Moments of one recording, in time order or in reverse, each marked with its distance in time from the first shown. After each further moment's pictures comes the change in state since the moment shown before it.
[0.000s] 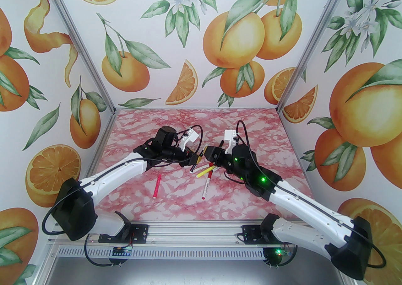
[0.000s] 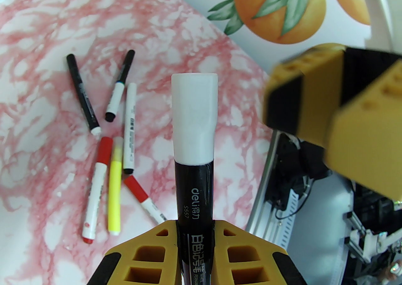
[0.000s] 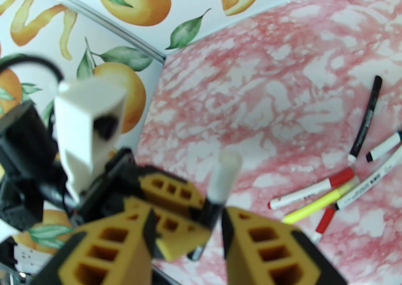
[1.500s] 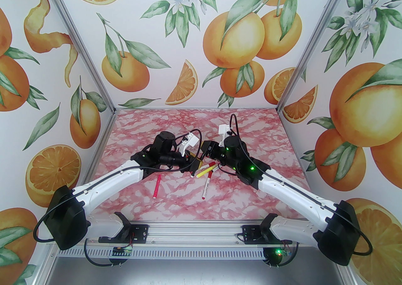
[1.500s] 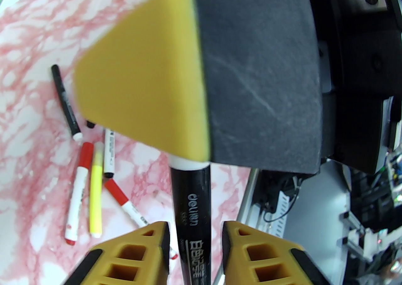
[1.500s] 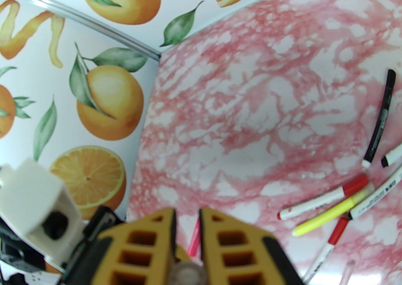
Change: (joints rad) left arm -0.069 -0.069 -0.072 0.090 -0.024 -0.058; right arm -0.047 0.138 0.057 0.056 -0.061 0.050
